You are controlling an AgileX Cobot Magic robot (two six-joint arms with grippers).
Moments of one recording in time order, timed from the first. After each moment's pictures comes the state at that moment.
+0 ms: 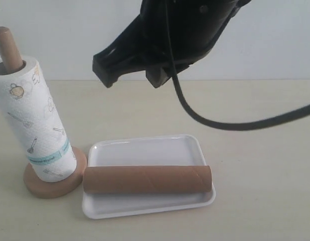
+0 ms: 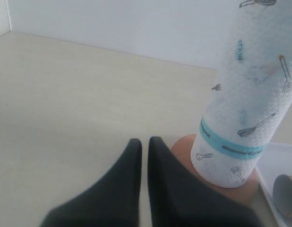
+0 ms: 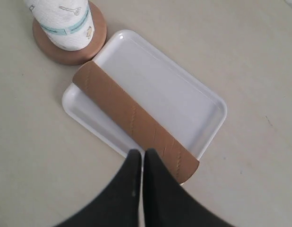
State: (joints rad) left arm -0.01 0.00 0.00 0.27 0.34 -0.45; right arm 0.99 1.52 -1.61 -0.22 1.22 0.19
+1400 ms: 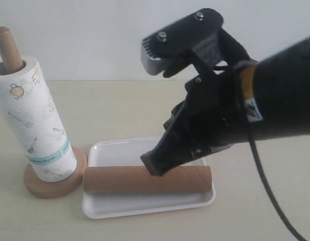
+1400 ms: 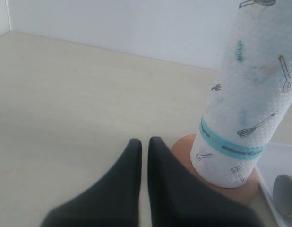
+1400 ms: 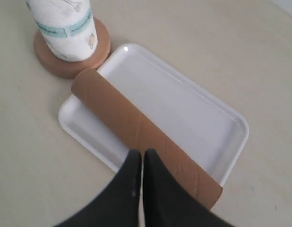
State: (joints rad) left arm -0.01 0.00 0.00 0.27 0.34 -0.45; right arm 0.99 1.23 -0.93 -0.37 0.56 0.38
